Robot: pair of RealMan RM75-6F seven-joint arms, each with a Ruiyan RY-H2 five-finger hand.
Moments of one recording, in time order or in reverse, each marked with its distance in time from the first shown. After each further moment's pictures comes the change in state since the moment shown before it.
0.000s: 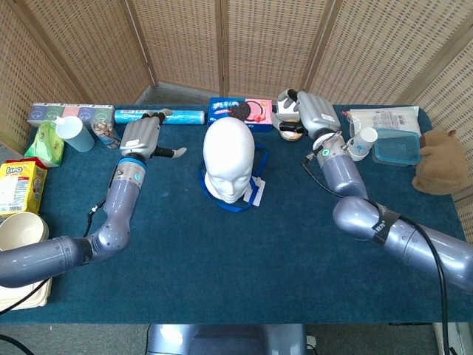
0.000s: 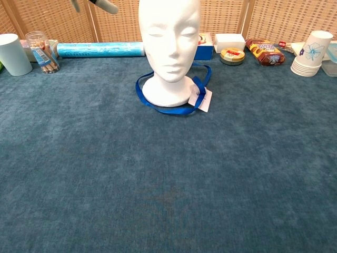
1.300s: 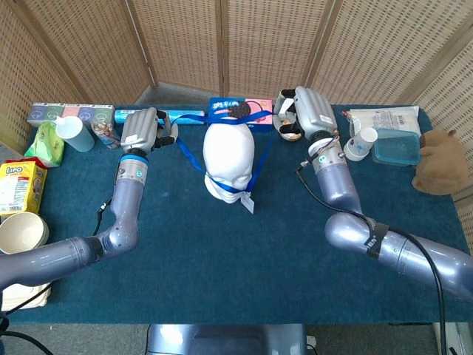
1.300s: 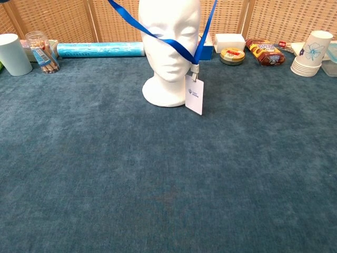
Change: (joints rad) left arm 0.015 -0.121 -0.042 0.126 0.165 0.081 -0.151; right arm -0.042 -0.066 0.051 -0.057 -0.171 0.189 0.102
